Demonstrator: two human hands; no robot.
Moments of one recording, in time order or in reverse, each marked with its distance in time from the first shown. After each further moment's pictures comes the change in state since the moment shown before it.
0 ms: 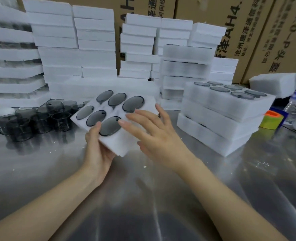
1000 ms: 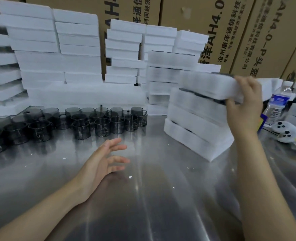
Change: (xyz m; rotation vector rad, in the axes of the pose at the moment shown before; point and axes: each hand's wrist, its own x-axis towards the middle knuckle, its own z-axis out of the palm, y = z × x) left_hand 0.003 -0.018 -0.004 0.439 -0.354 -0.116; right_hand -0.056 0.159 -0.090 -0.031 0.538 0.848
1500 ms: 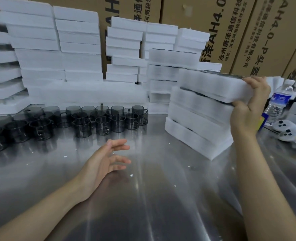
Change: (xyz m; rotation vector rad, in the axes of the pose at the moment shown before) left_hand -0.001 0.001 0.002 0.031 -0.026 -0.012; right_hand -0.009 0.010 0.010 0.304 0.085 0.145
